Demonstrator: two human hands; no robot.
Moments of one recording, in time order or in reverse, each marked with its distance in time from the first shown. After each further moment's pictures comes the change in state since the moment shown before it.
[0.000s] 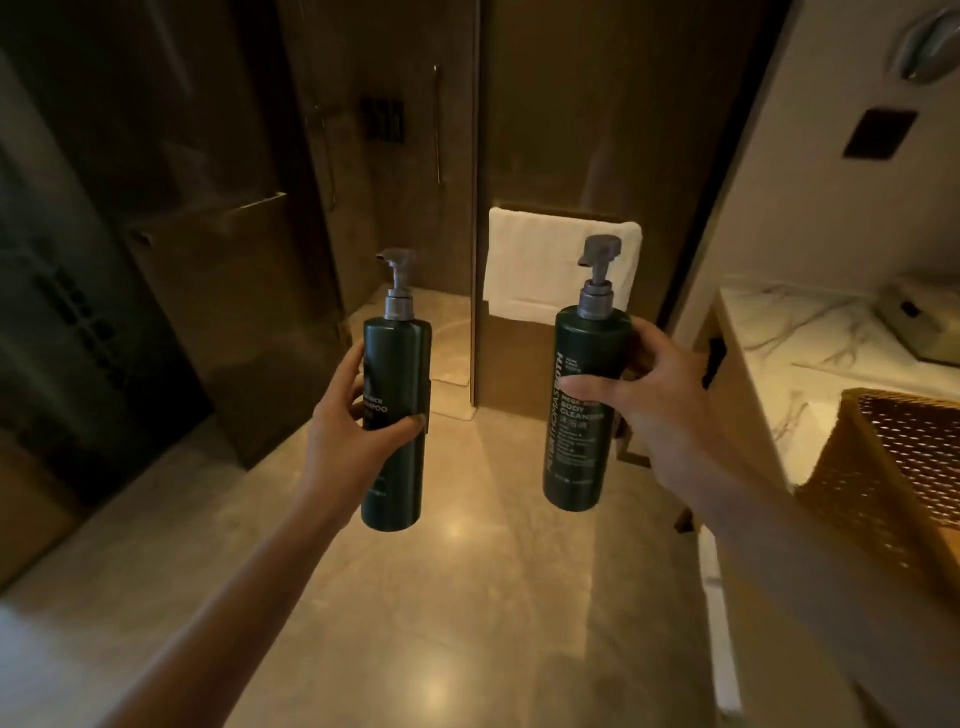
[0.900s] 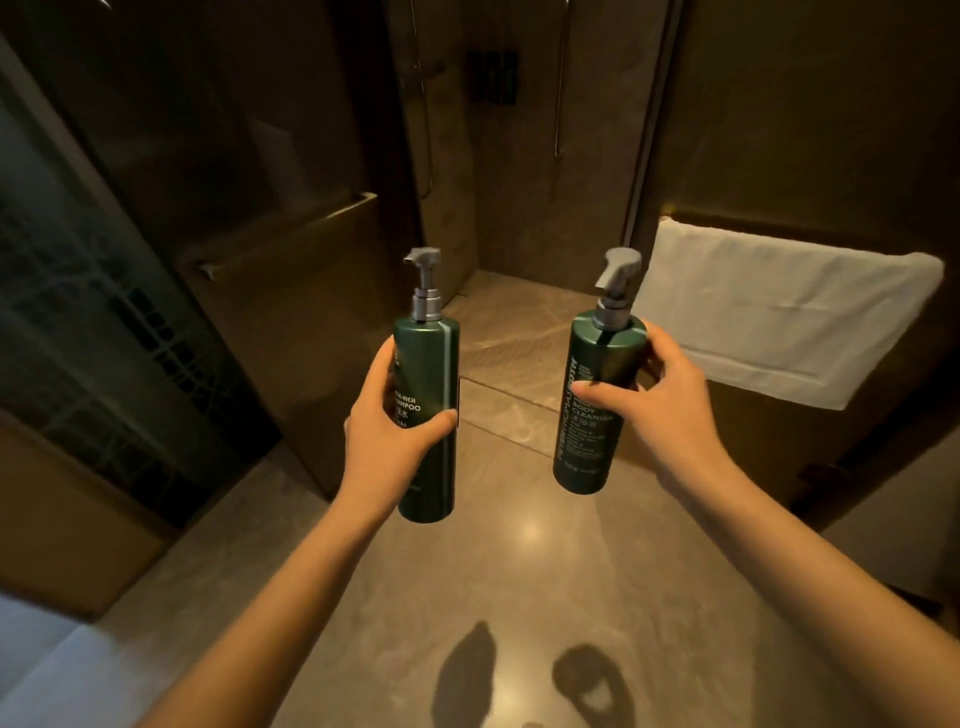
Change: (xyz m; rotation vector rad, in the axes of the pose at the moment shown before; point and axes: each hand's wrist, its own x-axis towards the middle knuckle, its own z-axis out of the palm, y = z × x) left_hand 0.407 -0.127 -0.083 0.109 0.114 0.007; right_hand 0.397 0.094 0.259 0.101 -0.154 0.050
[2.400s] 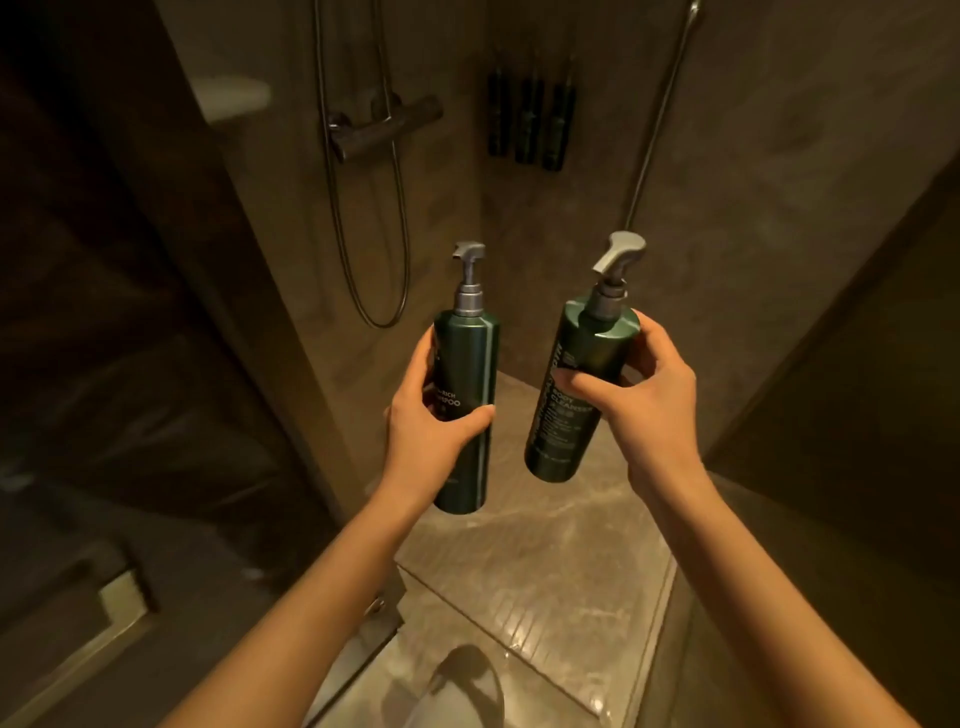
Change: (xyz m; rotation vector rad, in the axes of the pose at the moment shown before) left_hand 0.959 -0.182 0.198 -0.078 0.059 -0.031; right_hand 0.976 0.110 0.166 -0.011 0.042 -0.095
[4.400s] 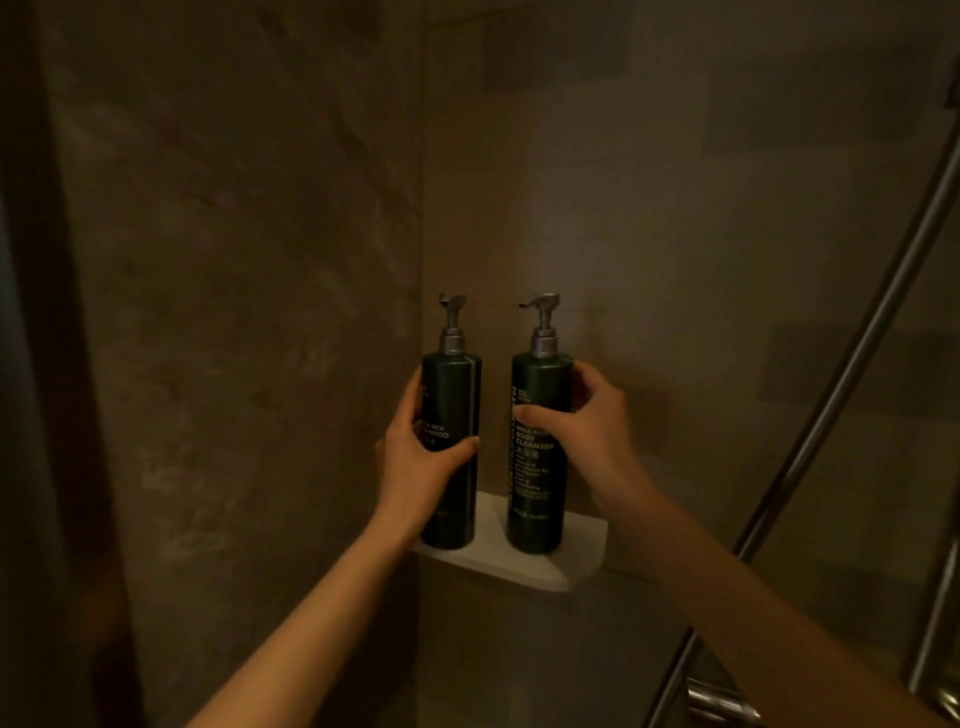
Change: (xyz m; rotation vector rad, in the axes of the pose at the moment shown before) left_hand 0.404 0.098 -0.223 0.571 1.391 0.217; right_hand 0.460 -0.162 0.478 0.509 -1.306 -0.457
